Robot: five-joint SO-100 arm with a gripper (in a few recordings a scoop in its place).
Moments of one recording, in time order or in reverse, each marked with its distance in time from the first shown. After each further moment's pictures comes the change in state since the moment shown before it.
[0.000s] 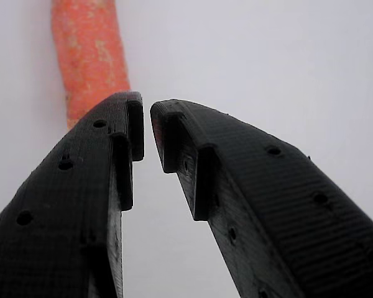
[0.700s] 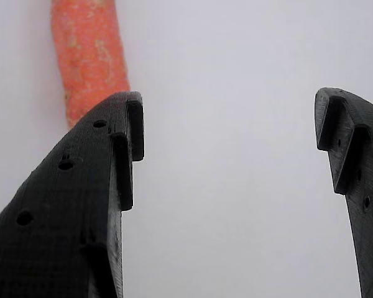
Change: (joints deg) arm 0.0 0.0 0.0 0.2 0.0
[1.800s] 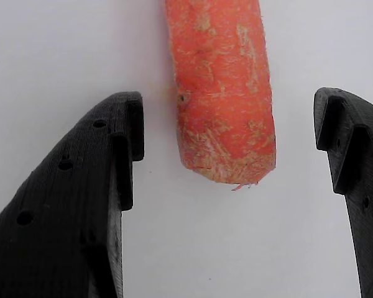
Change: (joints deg) arm -2.1 -10.0 -1.4 -0.3 0.0
